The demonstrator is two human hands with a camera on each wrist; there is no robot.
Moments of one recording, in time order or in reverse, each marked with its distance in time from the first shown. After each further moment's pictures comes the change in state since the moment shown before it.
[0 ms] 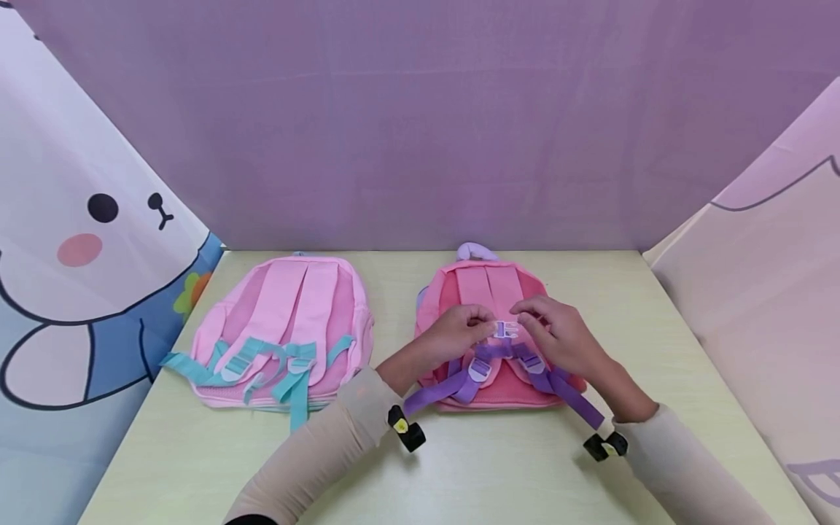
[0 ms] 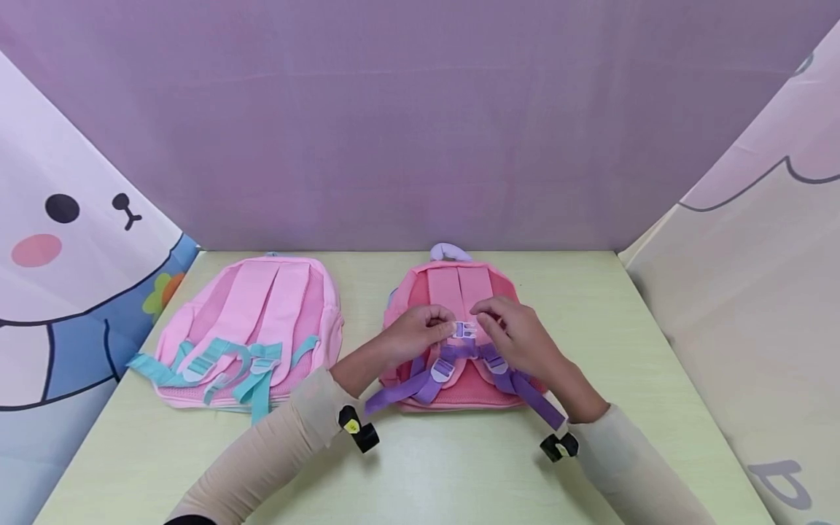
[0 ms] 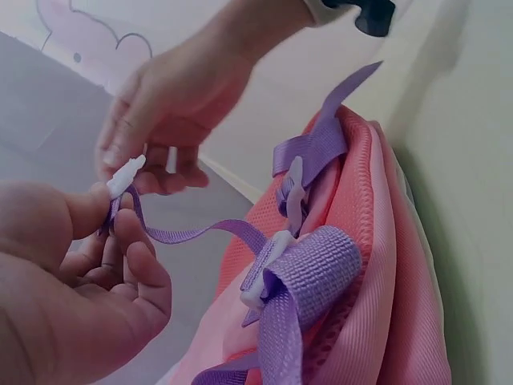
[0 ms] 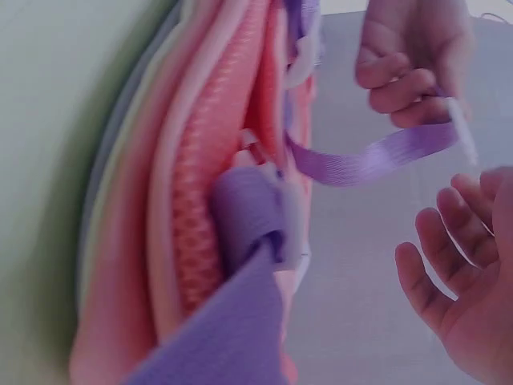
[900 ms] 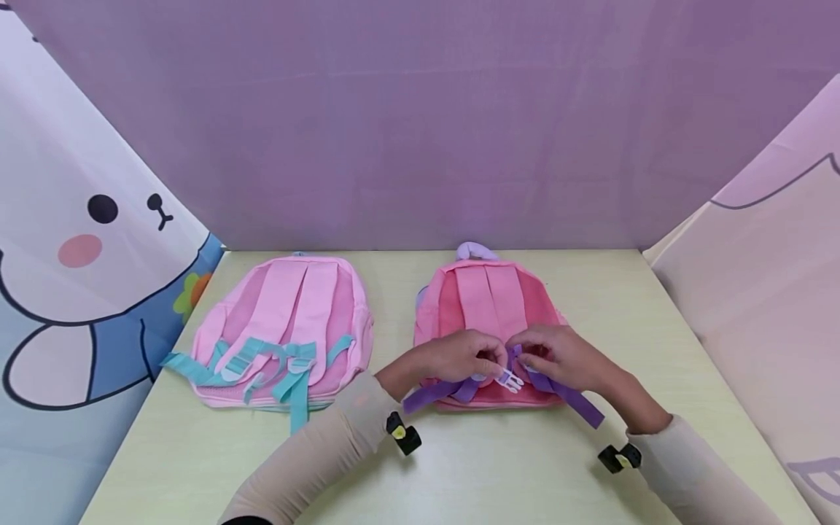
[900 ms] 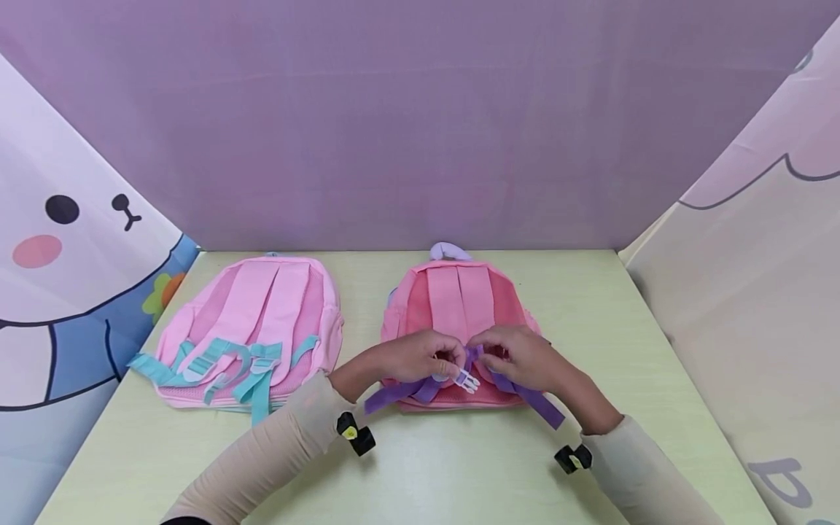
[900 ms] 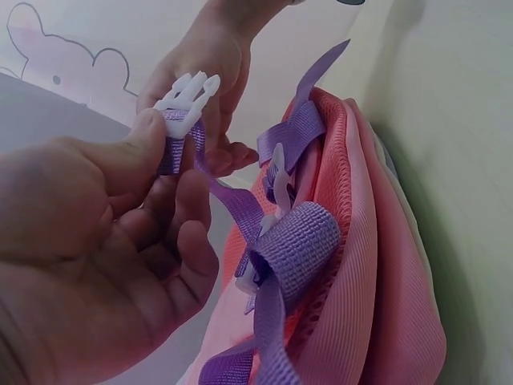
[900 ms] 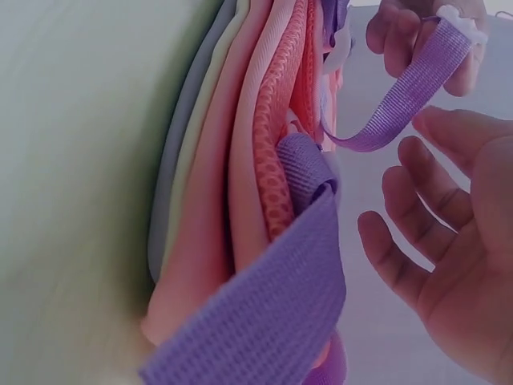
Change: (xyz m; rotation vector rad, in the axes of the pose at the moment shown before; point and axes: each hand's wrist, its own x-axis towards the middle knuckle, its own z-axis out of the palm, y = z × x) left_hand -0.015 0.002 0.002 0.294 -0.396 0.241; right_hand -0.021 0.016 -0.003 0.079 -0.314 -0.113
